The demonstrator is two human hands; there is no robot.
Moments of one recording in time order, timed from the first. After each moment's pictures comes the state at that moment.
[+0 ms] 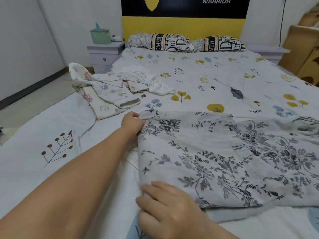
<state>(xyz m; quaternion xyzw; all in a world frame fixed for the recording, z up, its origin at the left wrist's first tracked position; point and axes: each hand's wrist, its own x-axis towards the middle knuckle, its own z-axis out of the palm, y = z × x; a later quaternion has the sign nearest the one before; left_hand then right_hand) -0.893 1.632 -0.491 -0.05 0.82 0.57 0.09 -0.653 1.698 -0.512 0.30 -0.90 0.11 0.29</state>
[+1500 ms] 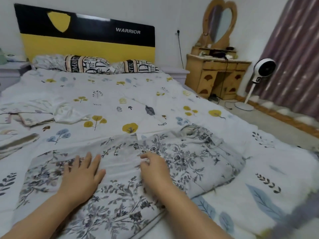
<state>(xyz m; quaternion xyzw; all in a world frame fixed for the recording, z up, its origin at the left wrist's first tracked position) -0.798 1.729 -0.507 0.31 0.95 0.04 0.06 -0.669 1.884 -0.474 -0.30 -0.86 0.40 0.13</state>
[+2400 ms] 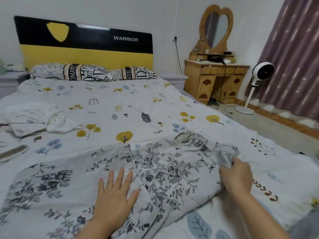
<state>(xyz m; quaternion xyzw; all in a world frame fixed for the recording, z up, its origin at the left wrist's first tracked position) -0.732 1.807 -0.536 0.38 0.92 0.09 0.06 -0.555 2.068 -0.490 -0.60 -0.66 0.30 0.34</state>
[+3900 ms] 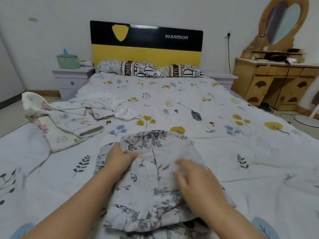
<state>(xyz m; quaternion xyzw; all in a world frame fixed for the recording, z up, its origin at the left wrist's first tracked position) -0.827 1.697 -0.468 0.02 0.86 0.50 0.10 -0.647 1.825 -0.423 -0.18 -0.96 0.19 0.06</state>
